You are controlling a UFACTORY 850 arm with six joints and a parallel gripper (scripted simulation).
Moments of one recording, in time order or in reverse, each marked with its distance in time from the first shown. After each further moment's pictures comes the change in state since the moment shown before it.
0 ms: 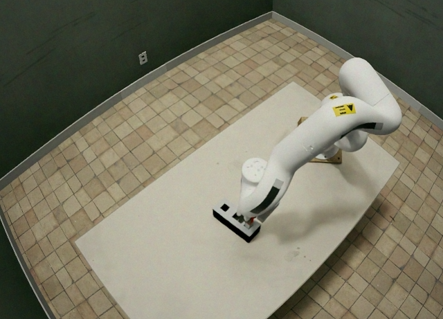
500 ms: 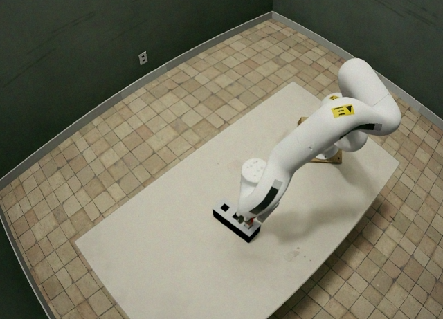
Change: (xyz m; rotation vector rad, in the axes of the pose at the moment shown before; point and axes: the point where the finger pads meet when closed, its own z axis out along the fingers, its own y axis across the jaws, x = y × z) arm -0.001 0.000 0.004 0.000 0.000 0.000
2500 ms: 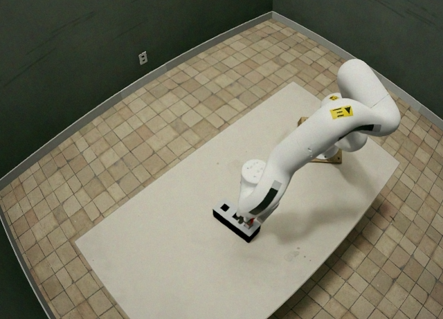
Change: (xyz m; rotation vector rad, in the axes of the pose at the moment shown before) arm 0.000 0.000 0.004 0.000 0.000 0.000
